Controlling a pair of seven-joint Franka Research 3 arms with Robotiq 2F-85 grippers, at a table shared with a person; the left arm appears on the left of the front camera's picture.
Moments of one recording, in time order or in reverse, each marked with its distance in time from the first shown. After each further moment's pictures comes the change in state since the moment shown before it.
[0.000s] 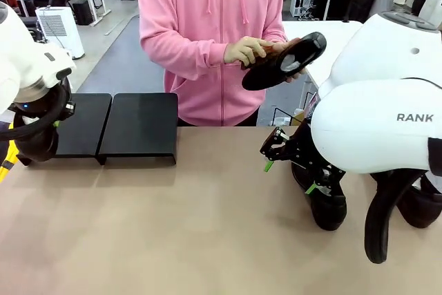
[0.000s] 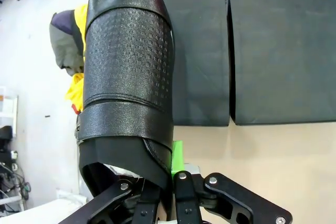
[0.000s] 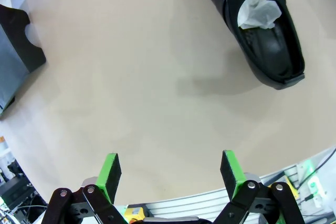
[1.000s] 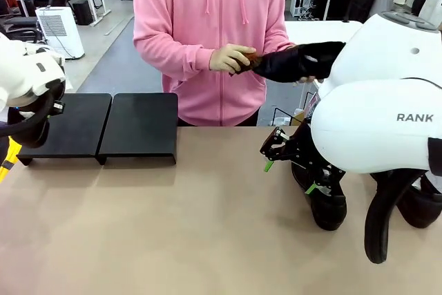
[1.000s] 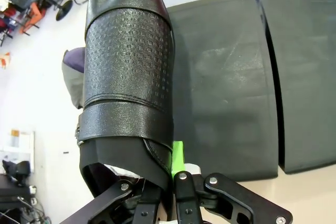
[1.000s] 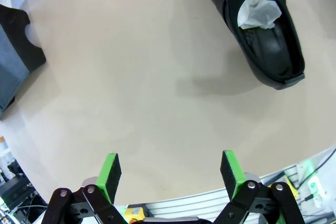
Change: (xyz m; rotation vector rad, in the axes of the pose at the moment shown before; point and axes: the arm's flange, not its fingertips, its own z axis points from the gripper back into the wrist) left arm 0.021 0.036 -0.067 0.042 -0.133 -0.103; right arm 0.000 0.000 0.000 0.000 0.000 0.000
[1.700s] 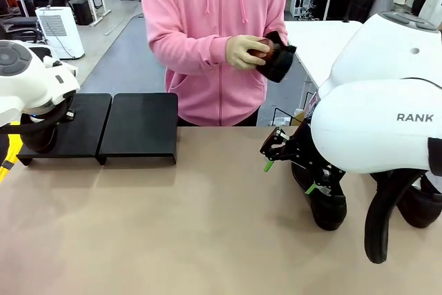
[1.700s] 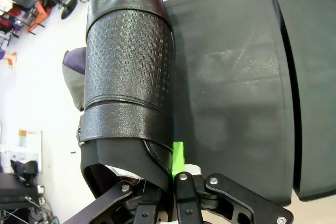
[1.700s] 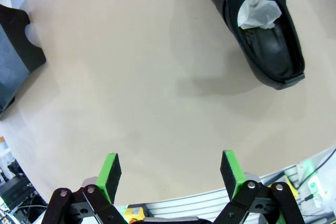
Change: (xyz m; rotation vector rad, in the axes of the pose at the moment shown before) left arm 0.002 -0.014 -0.045 0.051 0.021 -0.021; right arm 0.000 0.000 0.000 0.000 0.000 0.000
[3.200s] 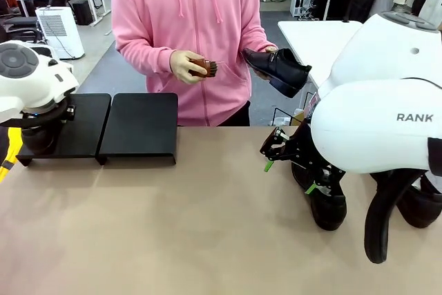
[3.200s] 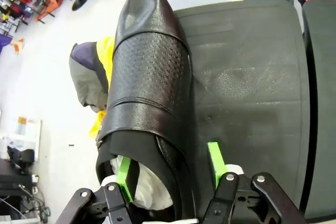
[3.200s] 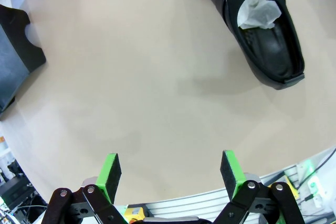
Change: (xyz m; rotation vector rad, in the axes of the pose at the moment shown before) left arm 0.005 0.005 -0.016 0.043 -0.003 0.086; right arm 0.000 0.000 0.000 0.000 0.000 0.000
